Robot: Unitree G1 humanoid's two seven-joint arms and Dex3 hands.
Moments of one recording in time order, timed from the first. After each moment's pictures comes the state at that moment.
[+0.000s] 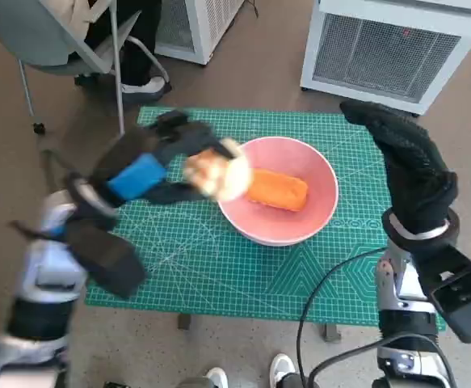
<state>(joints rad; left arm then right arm) -0.67 0.46 -0.14 0.13 0.30 -0.40 -0.36 -0.61 -0.19 -0.12 0.41 0.35 -0.87 0.52</state>
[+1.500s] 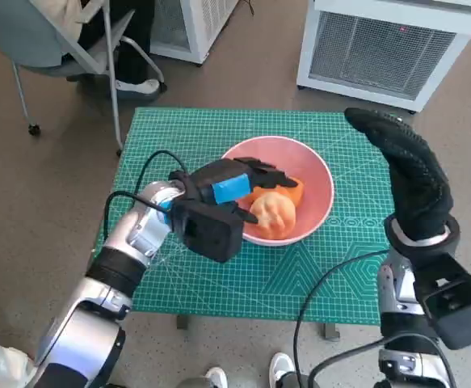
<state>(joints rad) -0.87 0.30 -0.37 0.78 0.41 -0.51 -0.41 -0.59 -0.19 -0.14 0.45 0.27 -0.97 0.46</state>
